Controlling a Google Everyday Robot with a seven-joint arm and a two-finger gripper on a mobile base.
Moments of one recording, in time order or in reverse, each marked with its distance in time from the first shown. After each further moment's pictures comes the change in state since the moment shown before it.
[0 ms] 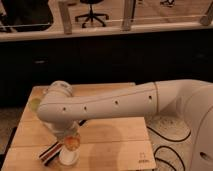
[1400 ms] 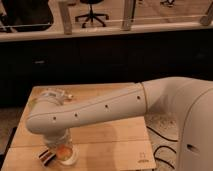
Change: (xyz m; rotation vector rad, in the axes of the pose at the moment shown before) arm -0.019 -0.025 0.013 -0.009 -0.027 -0.028
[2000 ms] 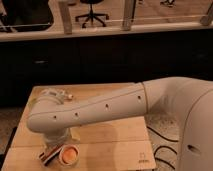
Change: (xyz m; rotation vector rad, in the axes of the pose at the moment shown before) arm 0.003 0.003 -0.003 0.000 0.004 -0.004
